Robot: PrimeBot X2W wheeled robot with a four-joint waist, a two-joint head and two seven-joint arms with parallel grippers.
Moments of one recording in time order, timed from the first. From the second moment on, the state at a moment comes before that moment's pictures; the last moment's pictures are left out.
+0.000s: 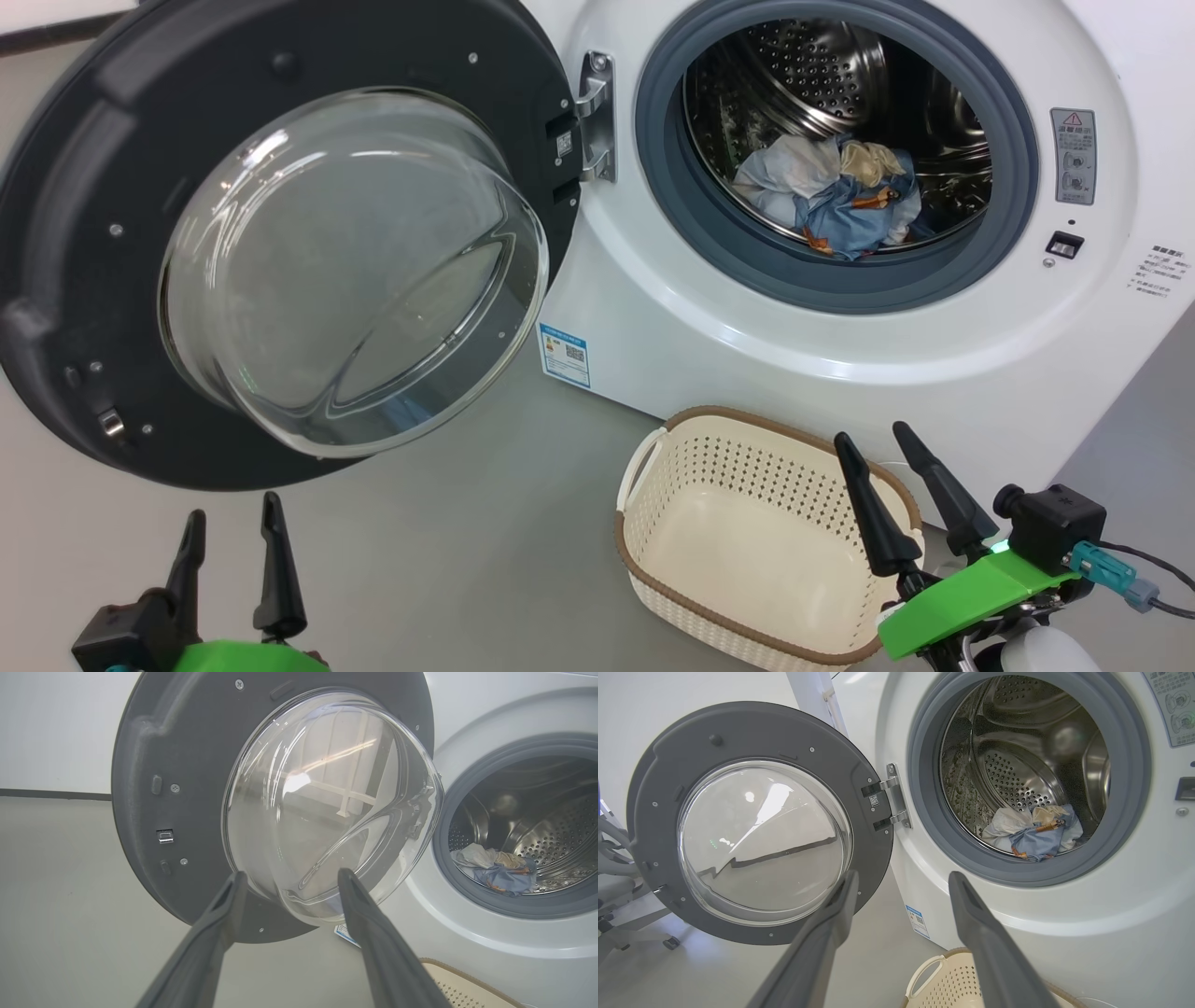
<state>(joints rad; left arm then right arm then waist) -0.02 0.04 0.02 0.16 -0.30 -0.02 -0.26 -0.14 -0.17 0.19 0.24 0.48 0.13 -0.26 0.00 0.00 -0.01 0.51</state>
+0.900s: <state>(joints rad) -0.01 0.06 0.05 0.13 -0.30 -0.01 -0.26 -0.13 -0.16 0.15 0.24 0.41 0.13 -0.26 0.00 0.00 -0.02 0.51</state>
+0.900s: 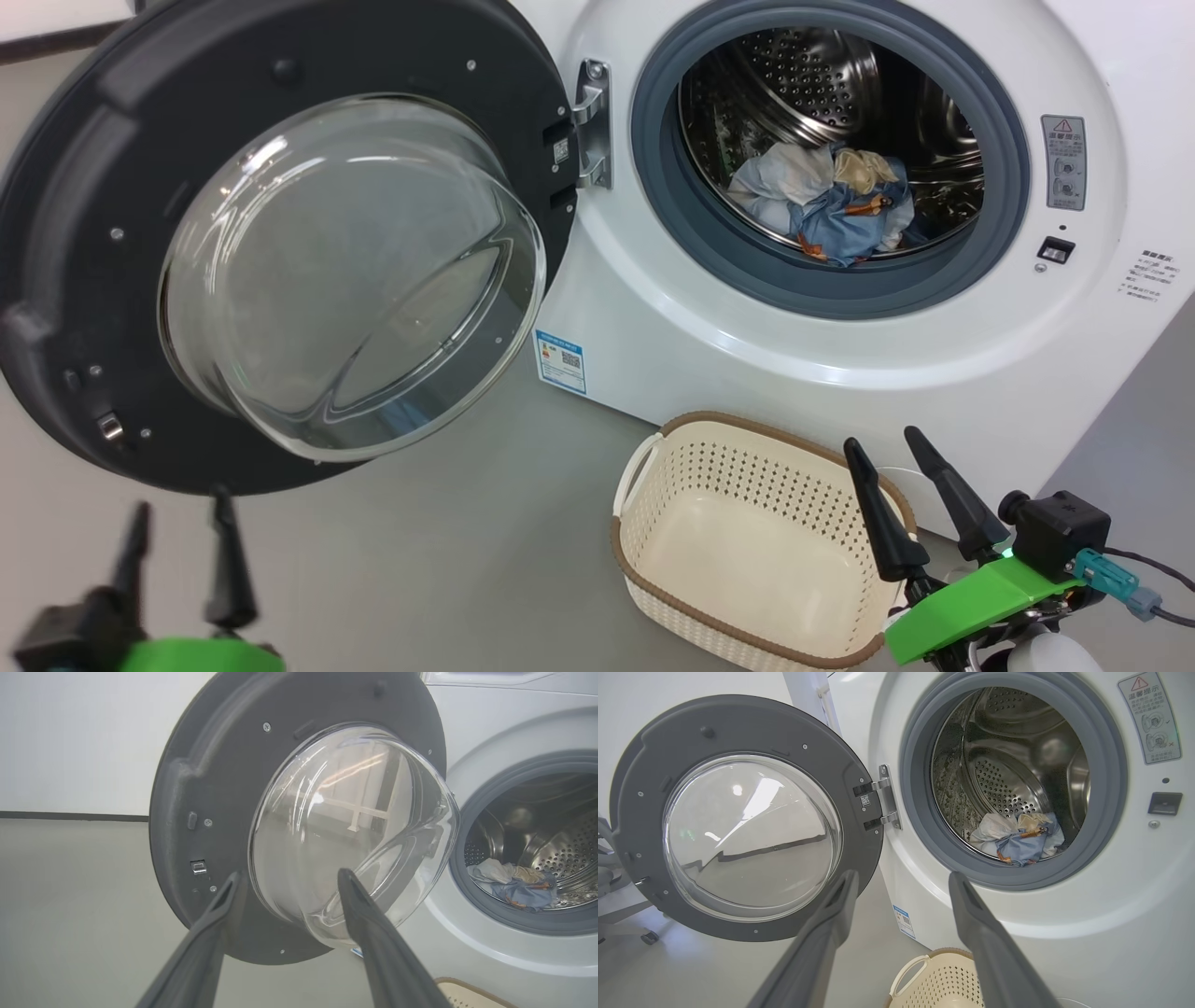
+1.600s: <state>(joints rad) -0.39 0.30 0.26 0.08 -0.54 -0.09 -0.17 -0.13 -0.21 0.19 0.25 0.42 0.13 -0.26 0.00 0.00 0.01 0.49</state>
